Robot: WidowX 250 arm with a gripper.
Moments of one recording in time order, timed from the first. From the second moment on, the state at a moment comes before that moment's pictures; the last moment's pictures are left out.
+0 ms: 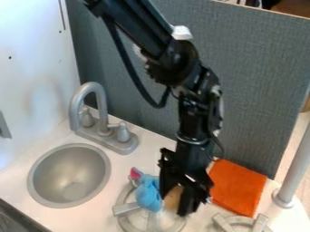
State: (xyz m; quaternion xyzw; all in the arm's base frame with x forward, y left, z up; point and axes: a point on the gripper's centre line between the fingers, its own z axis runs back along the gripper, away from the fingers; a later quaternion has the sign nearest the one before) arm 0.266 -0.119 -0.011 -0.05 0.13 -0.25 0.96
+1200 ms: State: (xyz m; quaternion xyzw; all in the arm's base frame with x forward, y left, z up) arm 0.282 -0.229 -0.084 -0.05 0.12 -0.29 0.95
